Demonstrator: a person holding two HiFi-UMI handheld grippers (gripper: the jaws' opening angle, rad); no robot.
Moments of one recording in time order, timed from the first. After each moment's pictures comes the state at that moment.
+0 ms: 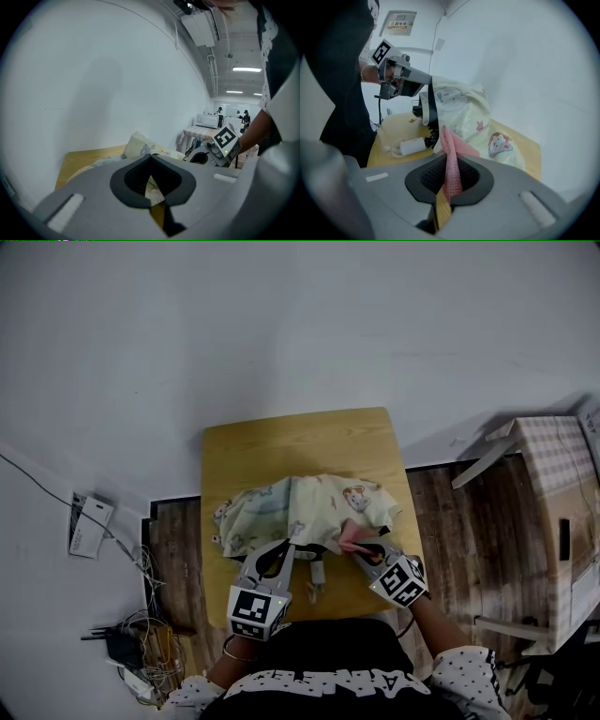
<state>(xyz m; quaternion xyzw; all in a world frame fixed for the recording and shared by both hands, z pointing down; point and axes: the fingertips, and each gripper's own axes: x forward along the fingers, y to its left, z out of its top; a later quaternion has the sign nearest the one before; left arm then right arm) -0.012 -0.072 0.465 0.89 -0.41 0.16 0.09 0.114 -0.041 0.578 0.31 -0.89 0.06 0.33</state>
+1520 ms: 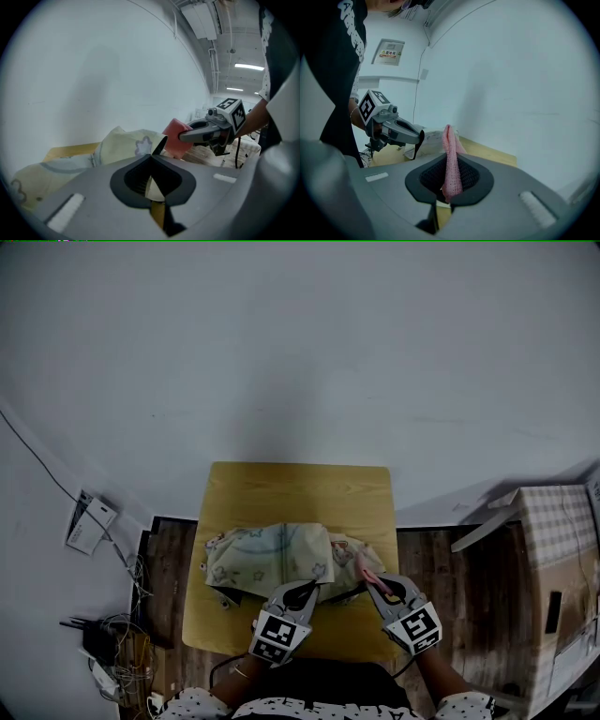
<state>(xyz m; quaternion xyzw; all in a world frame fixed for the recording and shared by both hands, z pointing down) 0.093 -0.079 0.494 0.89 -0.39 0.20 0.11 0.199 -0.081 0.480 0.38 -0.91 0.07 0.18</state>
